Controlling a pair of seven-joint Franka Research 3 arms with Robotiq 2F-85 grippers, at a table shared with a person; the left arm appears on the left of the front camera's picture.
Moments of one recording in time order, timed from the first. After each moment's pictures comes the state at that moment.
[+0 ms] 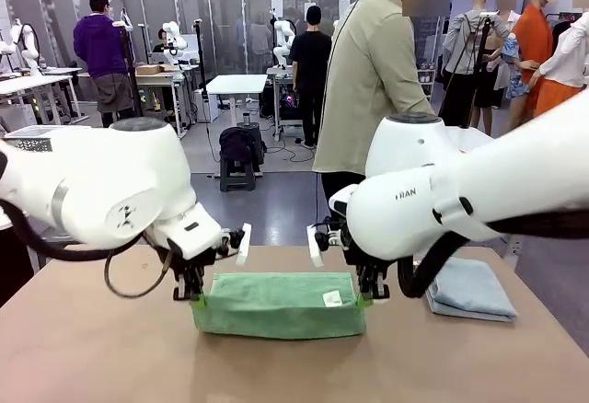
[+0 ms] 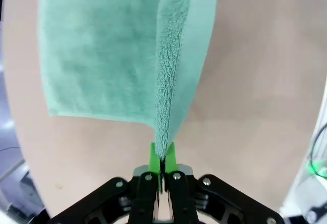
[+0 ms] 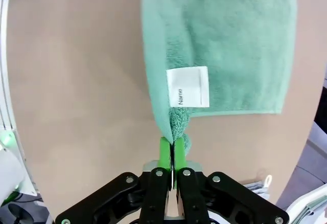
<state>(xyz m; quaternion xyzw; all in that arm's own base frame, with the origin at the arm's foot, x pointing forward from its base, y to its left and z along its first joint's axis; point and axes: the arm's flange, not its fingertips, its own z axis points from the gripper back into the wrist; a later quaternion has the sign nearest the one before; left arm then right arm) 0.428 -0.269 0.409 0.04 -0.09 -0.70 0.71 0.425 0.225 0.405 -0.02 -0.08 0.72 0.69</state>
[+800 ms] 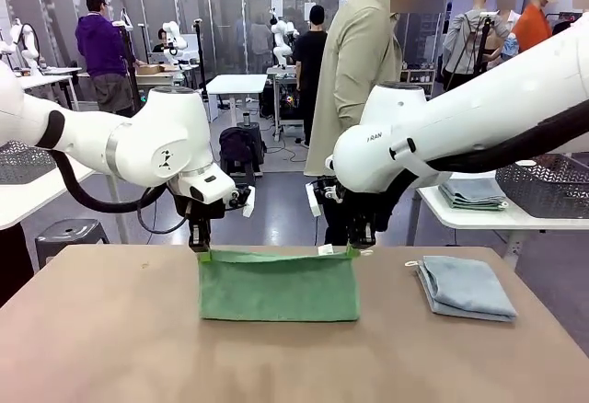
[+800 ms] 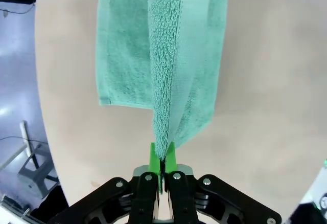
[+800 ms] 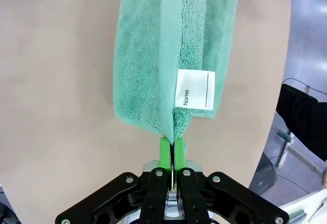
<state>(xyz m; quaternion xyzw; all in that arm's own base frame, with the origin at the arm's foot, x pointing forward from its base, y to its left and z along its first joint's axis) 0.548 -0.266 0.421 0.04 -0.05 -0.68 0.73 0.540 0.224 0.422 -0.01 -0.10 0.73 0.67</state>
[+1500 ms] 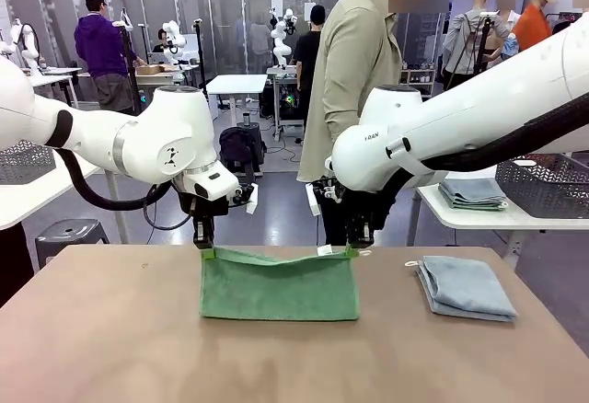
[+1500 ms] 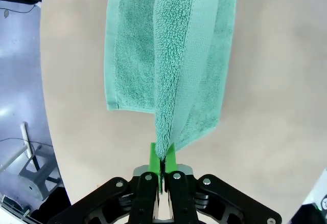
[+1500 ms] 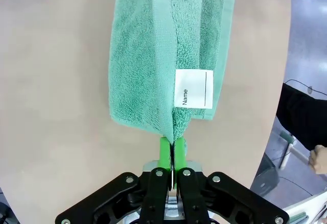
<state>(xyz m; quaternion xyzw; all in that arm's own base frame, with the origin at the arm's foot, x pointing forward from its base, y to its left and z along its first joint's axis) 0.558 -0.270 0.421 0.04 -0.05 -0.68 0.73 0.549 0.224 0.417 0.00 -0.10 0.73 0.68</state>
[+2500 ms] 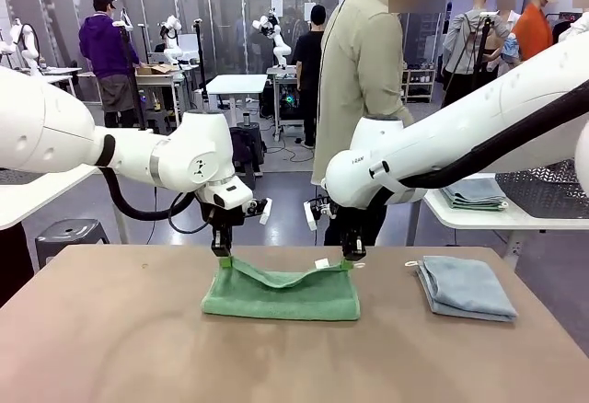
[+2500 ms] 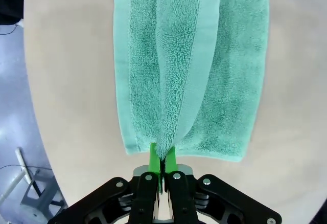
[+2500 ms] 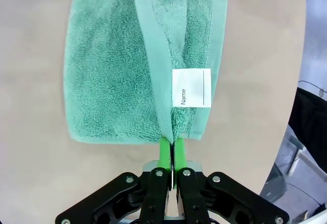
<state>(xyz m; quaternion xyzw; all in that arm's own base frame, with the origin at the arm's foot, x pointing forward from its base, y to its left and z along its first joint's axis) 0.625 -0.291 0.363 0.00 -0.03 -0.71 0.70 0.605 0.226 0.352 0.01 -0.08 0.73 0.68</state>
